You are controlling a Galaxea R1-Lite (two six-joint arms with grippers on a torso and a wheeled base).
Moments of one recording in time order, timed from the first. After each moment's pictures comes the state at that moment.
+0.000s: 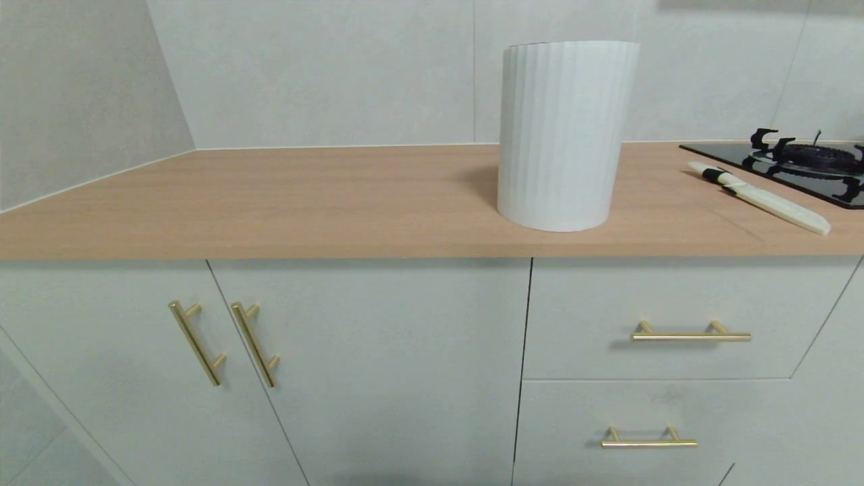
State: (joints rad) left arm 0.00 0.00 0.00 0.00 0.02 0.00; right arm 0.00 0.00 0.00 0.00 0.05 0.01
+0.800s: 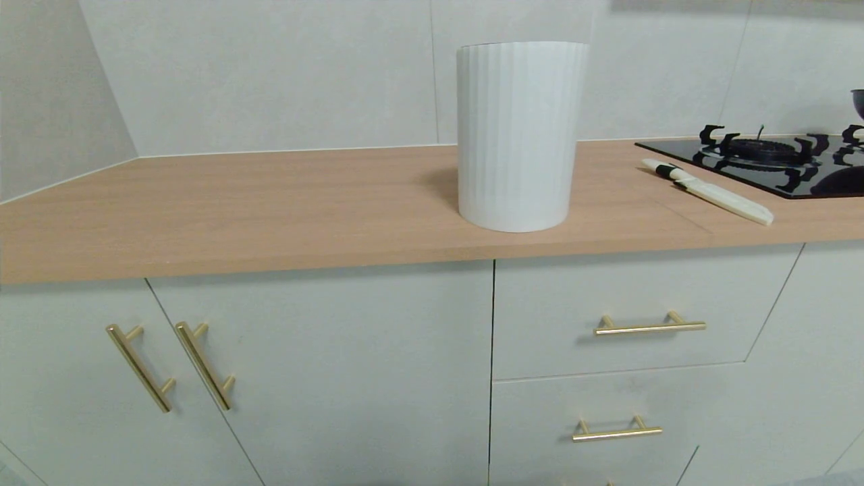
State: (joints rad) left arm 0.00 0.00 0.00 0.00 0.02 0.00; right arm 0.00 0.00 0.00 0.00 0.05 0.00
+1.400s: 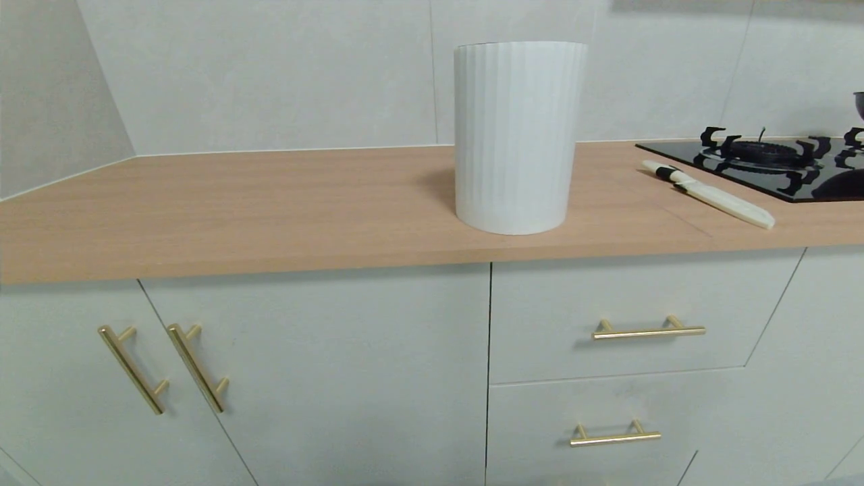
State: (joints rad) left arm 0.00 0.00 0.00 0.00 0.02 0.00; right arm 0.00 0.00 0.00 0.00 0.05 0.00
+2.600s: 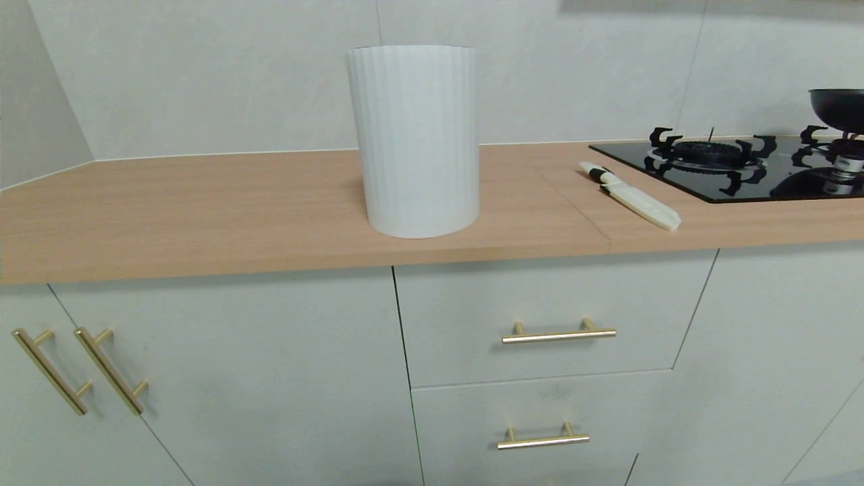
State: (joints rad) left arm 0.00 0.00 0.00 0.00 0.02 0.00; right arm 0.00 0.00 0.00 0.00 0.05 0.00
